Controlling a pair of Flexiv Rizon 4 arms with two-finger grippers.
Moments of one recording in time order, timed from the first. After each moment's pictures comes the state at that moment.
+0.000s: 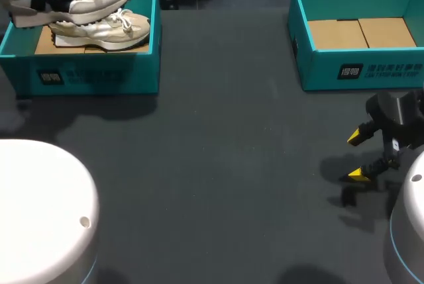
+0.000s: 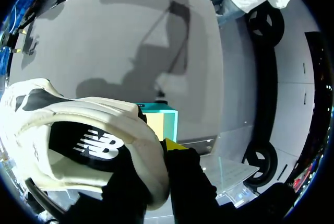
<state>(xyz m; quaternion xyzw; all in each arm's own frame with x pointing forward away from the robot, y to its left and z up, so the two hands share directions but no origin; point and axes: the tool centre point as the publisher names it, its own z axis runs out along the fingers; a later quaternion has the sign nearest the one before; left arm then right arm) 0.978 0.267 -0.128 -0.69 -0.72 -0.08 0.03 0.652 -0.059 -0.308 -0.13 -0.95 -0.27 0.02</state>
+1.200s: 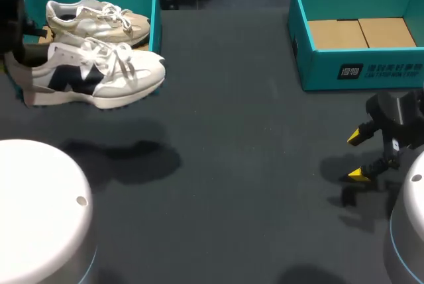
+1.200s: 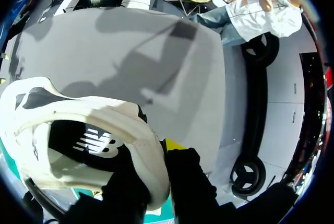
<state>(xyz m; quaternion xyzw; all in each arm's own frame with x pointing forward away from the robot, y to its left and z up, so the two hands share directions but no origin) 0.783 0.197 -0.163 -0.67 -0.73 -0.09 0.10 0.652 -0.059 -0.308 -0.13 -0.95 -0.27 0.02</state>
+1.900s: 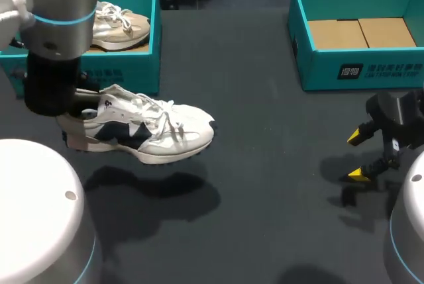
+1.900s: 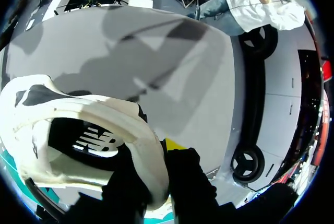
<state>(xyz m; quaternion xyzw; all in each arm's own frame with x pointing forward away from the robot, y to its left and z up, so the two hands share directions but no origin) 0.713 0.111 -0.197 -0.69 -0.70 -0.14 0.09 0.652 -0.059 -0.308 -0.13 -0.95 -0.27 0.02</state>
